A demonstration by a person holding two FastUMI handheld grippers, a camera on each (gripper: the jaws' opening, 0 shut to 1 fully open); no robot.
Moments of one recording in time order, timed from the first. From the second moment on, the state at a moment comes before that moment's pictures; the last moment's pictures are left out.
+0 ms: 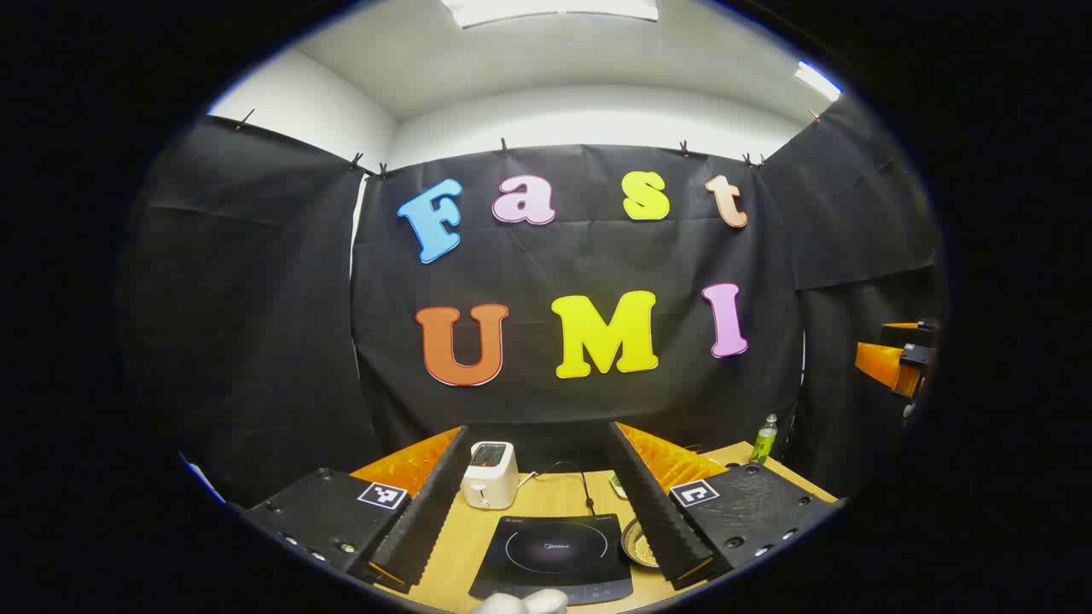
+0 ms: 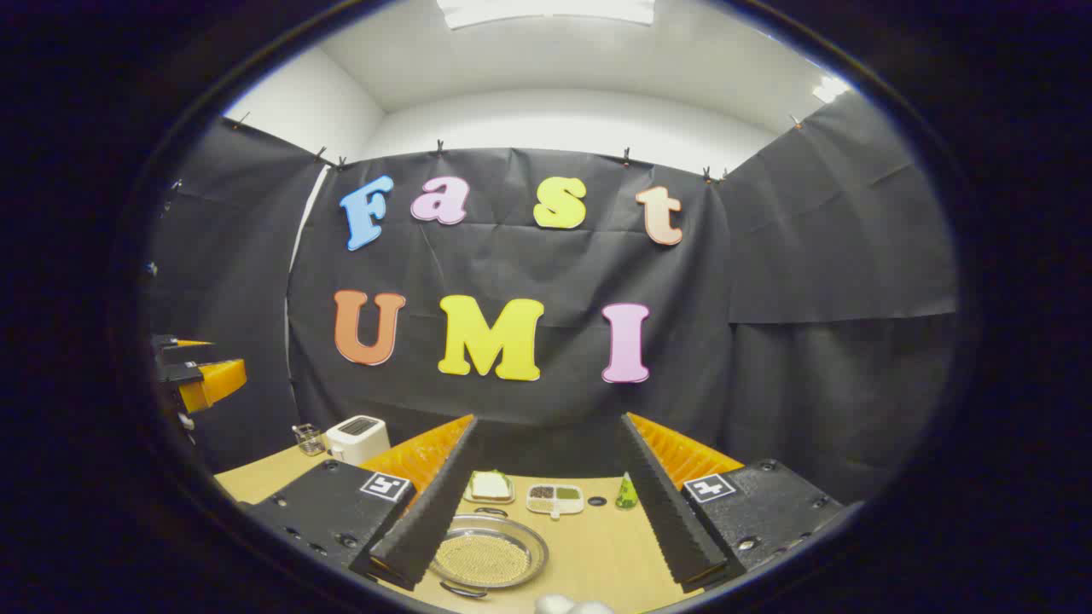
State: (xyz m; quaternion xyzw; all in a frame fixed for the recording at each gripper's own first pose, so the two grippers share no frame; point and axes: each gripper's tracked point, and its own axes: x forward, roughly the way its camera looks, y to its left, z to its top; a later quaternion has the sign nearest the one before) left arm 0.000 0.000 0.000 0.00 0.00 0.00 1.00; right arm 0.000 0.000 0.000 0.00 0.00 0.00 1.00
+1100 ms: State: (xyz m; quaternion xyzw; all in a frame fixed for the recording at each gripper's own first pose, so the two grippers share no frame) left arm -0.004 0.013 -0.002 0.02 0.00 0.01 1.00; right arm 0.007 0.002 -0.030 0.00 0.03 -0.01 1.00
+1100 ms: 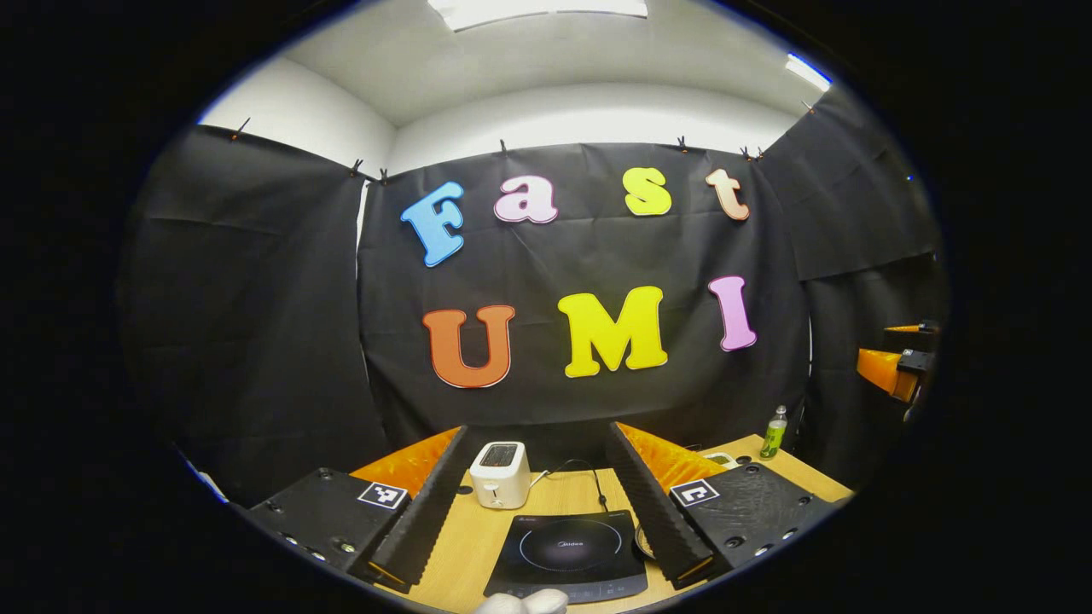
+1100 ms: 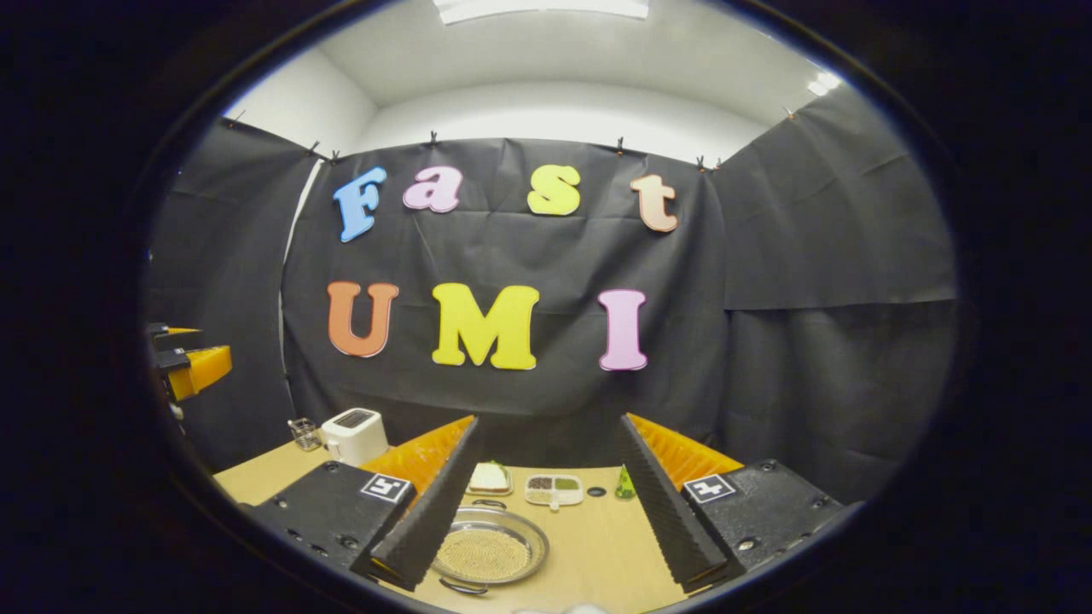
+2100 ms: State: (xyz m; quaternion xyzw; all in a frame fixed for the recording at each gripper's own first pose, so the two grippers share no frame) left arm -0.024 0.056 -0.055 0.03 0.06 0.05 1.00; right arm -0.039 0.178 -0.374 0.05 0.42 0.15 0.90
